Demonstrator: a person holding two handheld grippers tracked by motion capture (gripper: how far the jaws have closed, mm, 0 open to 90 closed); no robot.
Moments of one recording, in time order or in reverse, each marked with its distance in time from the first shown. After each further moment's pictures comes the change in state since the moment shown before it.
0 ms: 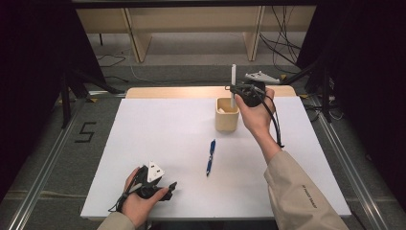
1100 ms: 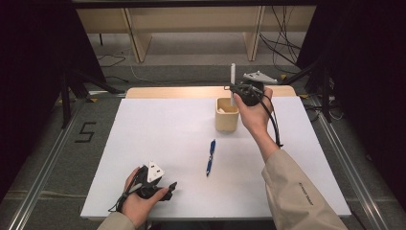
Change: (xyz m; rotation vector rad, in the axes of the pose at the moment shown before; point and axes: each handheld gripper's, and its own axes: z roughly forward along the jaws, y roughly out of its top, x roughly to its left) left arm 0.000 0.000 0.000 -0.005 0.000 -0.003; right arm -0.003 -0.003 0.011 -0.022 -0.014 -0.025
